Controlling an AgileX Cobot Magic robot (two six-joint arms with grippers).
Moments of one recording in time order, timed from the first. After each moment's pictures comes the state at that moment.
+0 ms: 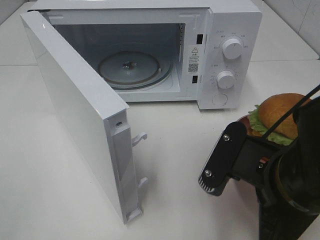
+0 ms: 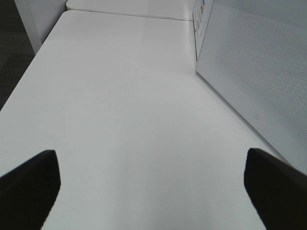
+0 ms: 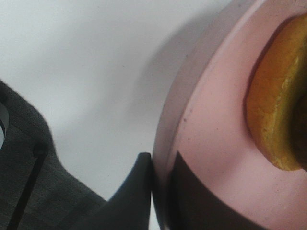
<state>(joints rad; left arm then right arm) 0.01 -0.01 -0.52 0.00 1.09 -0.07 1.09 1.40 -0.64 -0.57 0.93 0.50</state>
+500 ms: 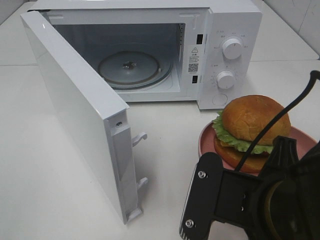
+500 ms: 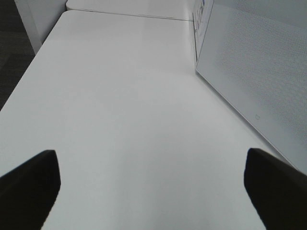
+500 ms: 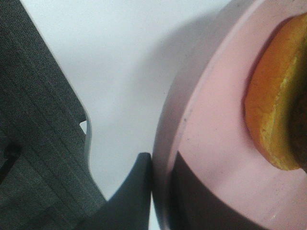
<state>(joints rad) 0.01 -0.01 -0.52 0.00 1.09 -0.07 1.30 1.40 -0.64 -0.61 0.93 0.48</state>
